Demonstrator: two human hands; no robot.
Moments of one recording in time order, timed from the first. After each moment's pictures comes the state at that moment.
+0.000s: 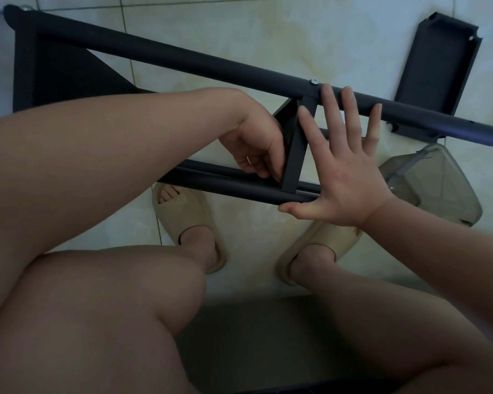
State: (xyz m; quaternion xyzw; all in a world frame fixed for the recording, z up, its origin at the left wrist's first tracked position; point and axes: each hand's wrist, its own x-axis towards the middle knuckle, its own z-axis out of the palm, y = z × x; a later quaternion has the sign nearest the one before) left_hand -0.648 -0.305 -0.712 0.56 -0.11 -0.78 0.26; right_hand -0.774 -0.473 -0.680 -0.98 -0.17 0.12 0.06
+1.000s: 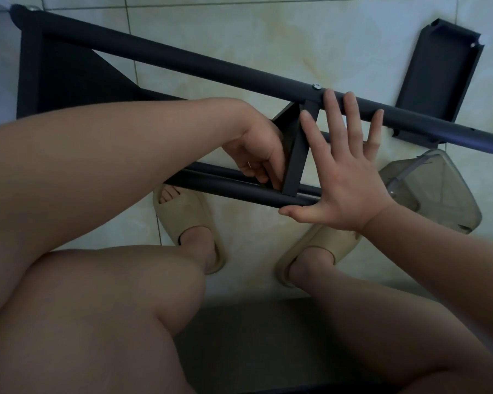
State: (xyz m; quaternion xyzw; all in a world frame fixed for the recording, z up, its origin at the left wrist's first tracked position) left_hand -0.656 -0.304 -0.718 0.58 -0.11 -0.77 0.25; right_hand -0.774 -0.473 -0.681 -0.98 -0.17 0.11 0.07
